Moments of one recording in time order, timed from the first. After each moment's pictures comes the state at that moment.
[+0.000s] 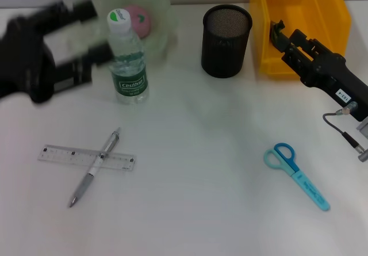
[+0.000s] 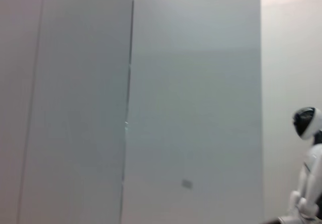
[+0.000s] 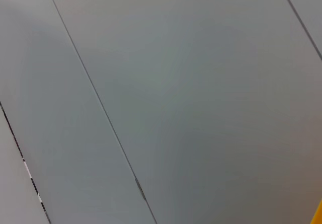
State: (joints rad) left arm -0.26 -2.05 0.90 0.93 1.38 1.83 -1.33; right arm 0.50 2.08 -0.28 -0.06 -1.66 -1.48 0.90
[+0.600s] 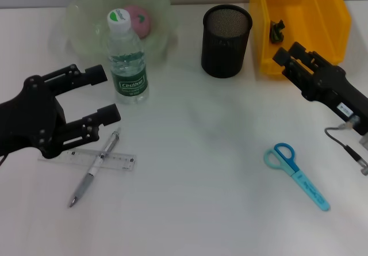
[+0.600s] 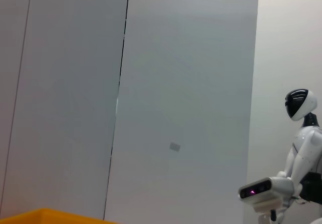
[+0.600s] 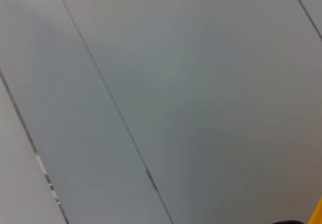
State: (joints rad) left arm -0.24 -2.04 0.90 0.78 1.48 1.87 -1.22; right arm 0.46 2.08 -0.29 -0.05 -1.69 -1.52 0.89
